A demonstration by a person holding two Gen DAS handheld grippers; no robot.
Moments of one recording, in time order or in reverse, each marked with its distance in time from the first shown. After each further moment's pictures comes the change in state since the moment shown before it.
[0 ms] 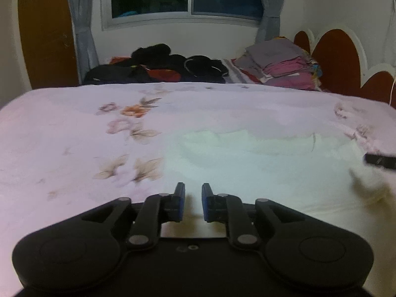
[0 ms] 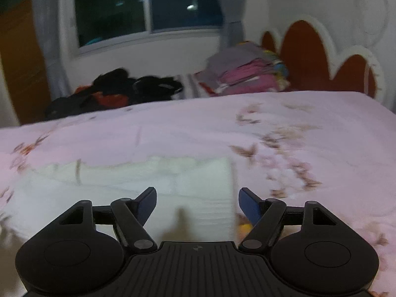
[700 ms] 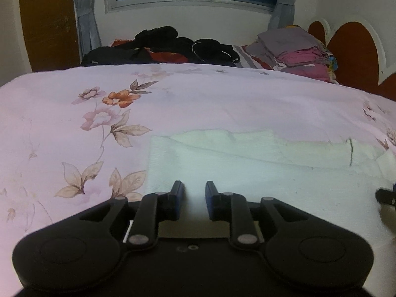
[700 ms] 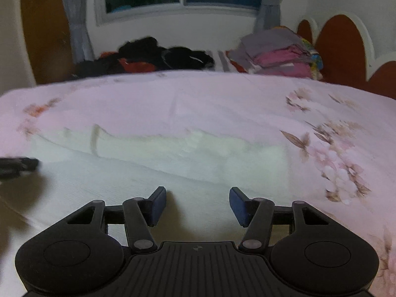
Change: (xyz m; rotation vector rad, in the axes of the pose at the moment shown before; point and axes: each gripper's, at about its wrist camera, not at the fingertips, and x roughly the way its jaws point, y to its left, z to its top) left arm 0.089 0.003 0.014 -0.043 0.067 0.044; right arm 0.064 0.015 -0.013 -0.121 0.121 0.010
